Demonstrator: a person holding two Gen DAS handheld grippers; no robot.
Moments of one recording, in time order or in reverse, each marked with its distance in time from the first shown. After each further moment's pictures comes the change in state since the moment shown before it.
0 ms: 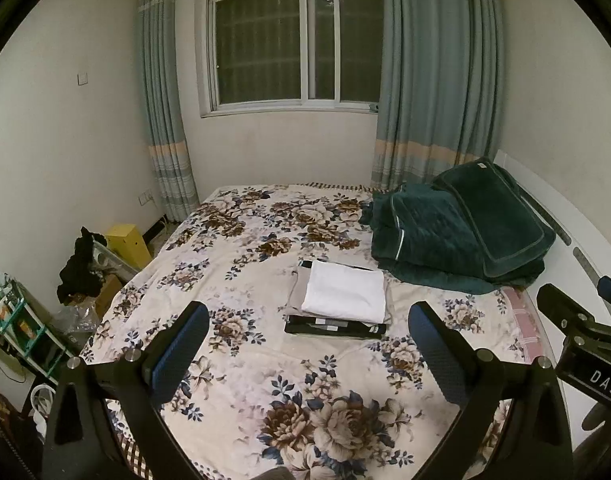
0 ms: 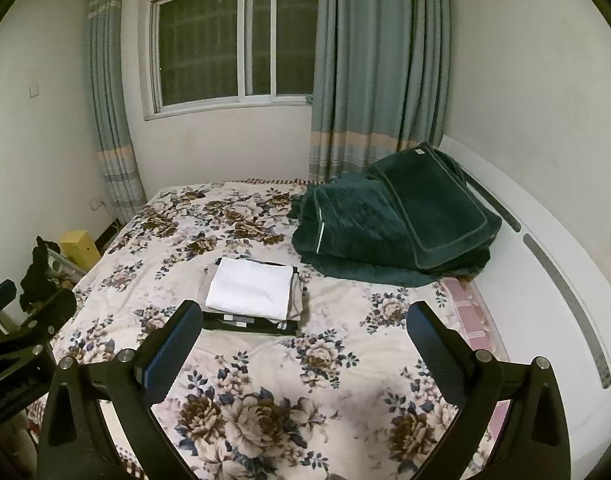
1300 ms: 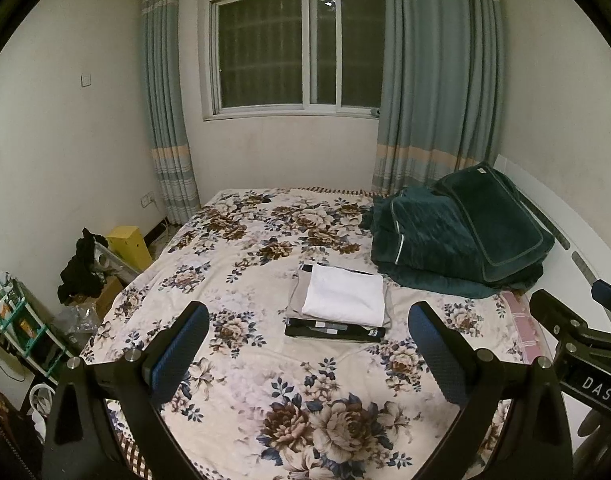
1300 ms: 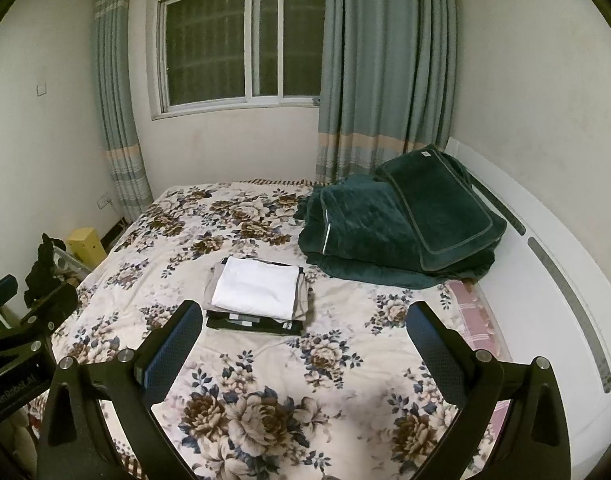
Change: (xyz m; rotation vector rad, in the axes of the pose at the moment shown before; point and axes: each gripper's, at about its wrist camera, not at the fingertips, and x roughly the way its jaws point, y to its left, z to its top) left arm -0.002 0.000 -0.001 0.000 -0.012 -0.001; right arm 0.013 0.022 -0.003 -0.008 -0.002 0.016
